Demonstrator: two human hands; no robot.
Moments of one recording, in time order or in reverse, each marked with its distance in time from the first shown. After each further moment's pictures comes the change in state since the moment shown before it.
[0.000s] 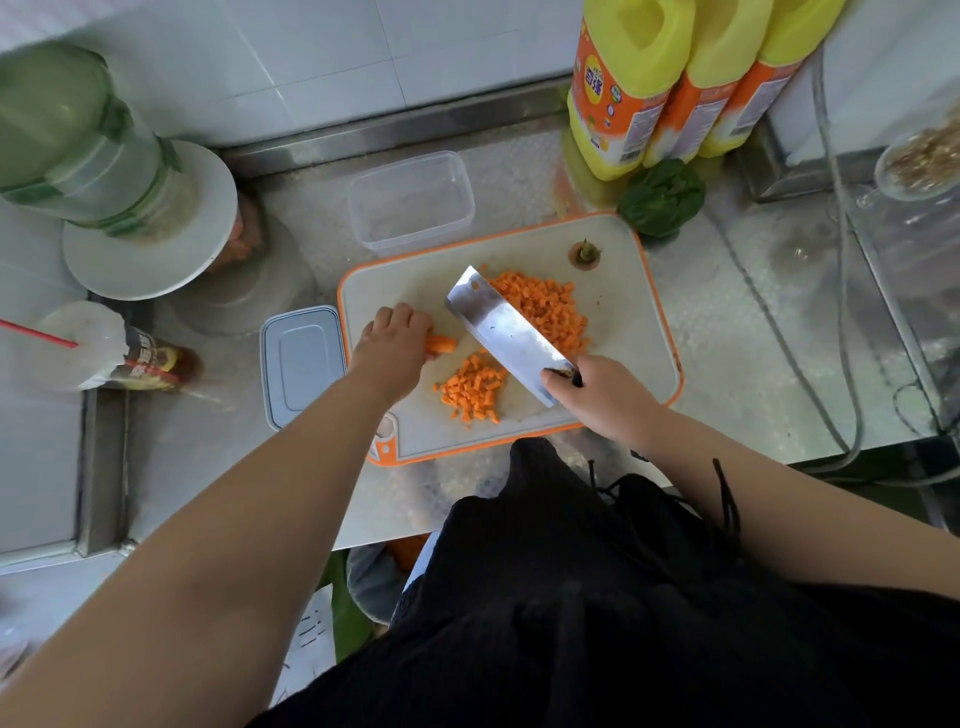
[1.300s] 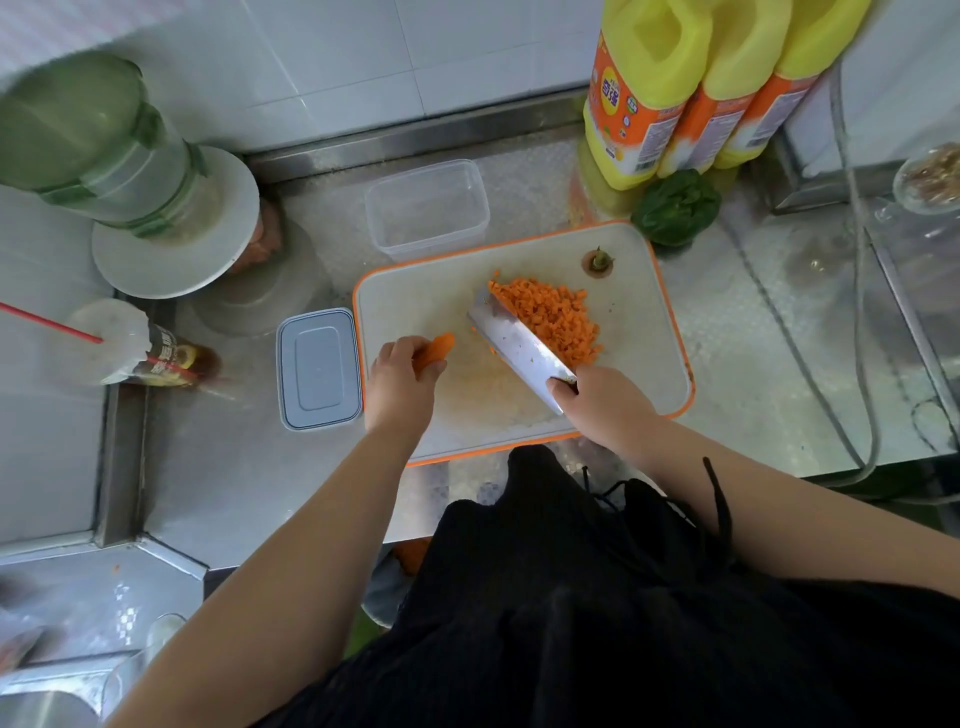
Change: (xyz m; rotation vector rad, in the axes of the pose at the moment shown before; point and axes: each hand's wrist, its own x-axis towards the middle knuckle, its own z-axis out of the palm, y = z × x) left_hand -0.046 0.029 -0.005 -0.724 0.202 -0.466; right_hand 0.010 -0.006 0.011 -0.149 -0.047 0.072
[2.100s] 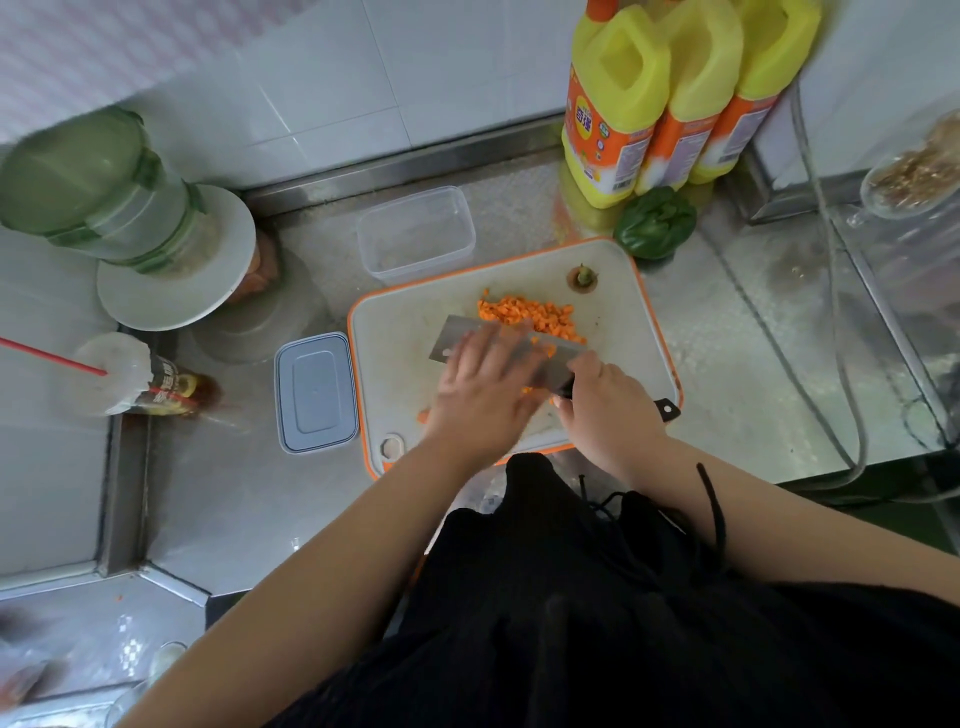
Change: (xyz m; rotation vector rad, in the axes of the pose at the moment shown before) left_hand -0.030 0.063 0.030 0.463 0.030 0.818; right_hand -0.022 0.004 -0.001 -0.300 0.463 -0.243
